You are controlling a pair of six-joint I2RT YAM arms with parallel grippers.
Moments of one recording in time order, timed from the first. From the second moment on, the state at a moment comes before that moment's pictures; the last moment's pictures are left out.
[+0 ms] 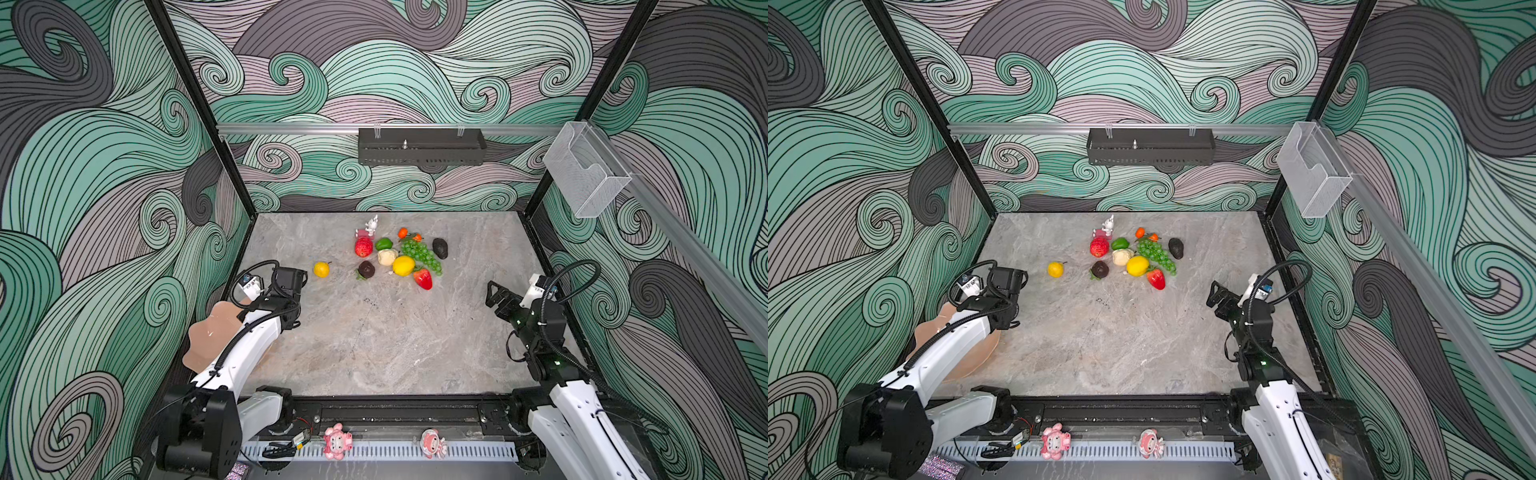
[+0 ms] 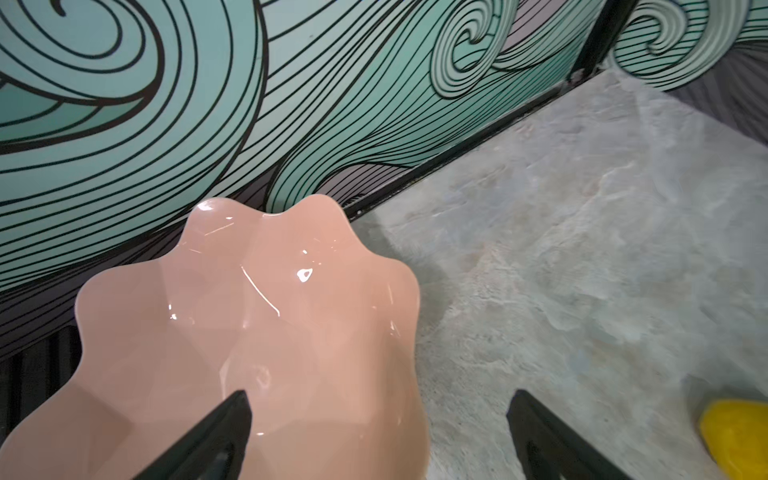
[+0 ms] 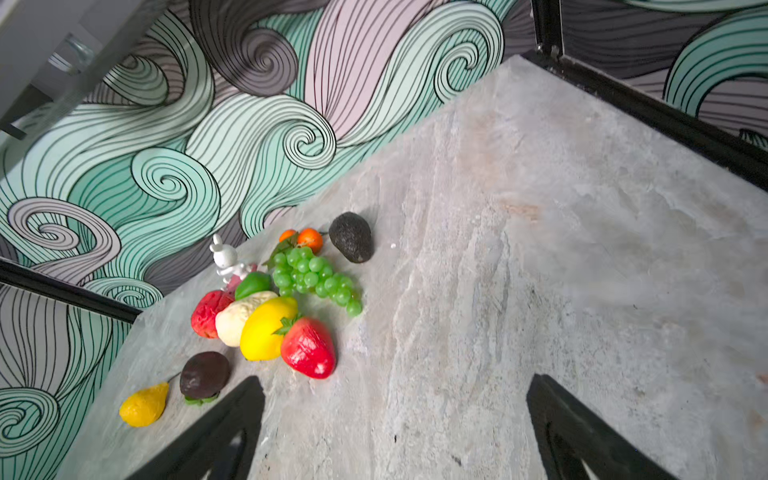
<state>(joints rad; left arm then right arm) -0.08 1.18 0.73 -0.64 -0.85 -0.90 0.11 0.57 0.37 -0.18 0.05 0.55</state>
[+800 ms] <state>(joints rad) 0.17 1.65 0.91 -0.68 -0.26 -0.89 0.12 0.53 0.42 -0.41 0.01 0.54</state>
